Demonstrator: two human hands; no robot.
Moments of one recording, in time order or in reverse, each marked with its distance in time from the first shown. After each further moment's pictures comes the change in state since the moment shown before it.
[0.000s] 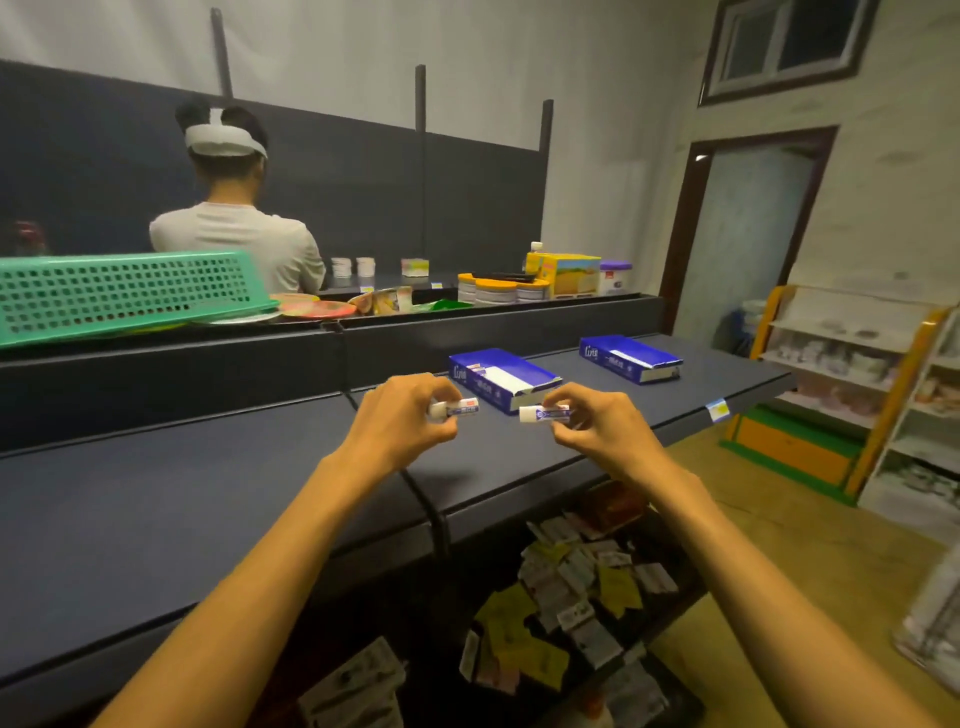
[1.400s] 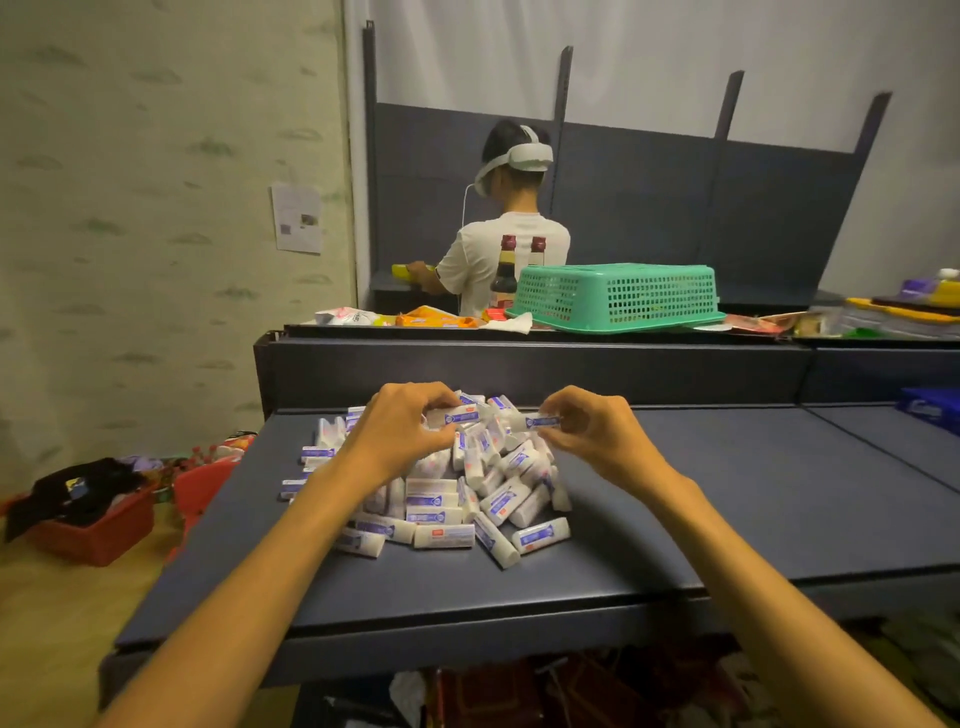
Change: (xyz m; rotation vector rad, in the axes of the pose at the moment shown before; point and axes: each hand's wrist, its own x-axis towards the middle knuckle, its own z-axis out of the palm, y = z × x) left_hand -0.372 -0.389 -0.425 0.047 0.132 -0.297; right_hand 0.026 -0.593 0.322 0.409 -0.152 -0.410
